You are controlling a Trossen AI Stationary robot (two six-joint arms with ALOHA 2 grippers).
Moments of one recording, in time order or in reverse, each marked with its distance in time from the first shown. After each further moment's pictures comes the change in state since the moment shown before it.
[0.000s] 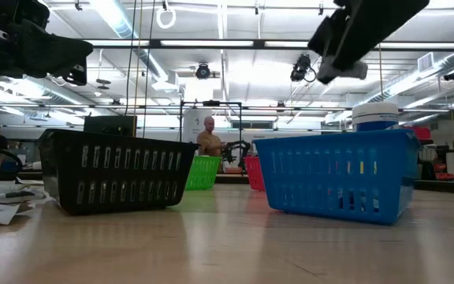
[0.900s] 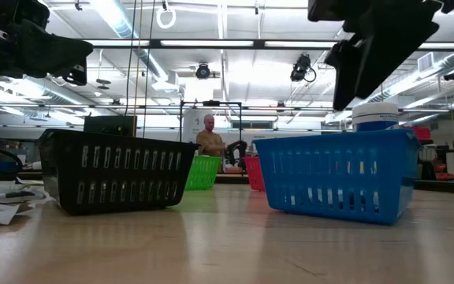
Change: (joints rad) left arm 0.000 0.000 0.000 0.000 0.000 0.000; right arm -0.043 -0.019 -0.007 -0.196 0.065 0.080
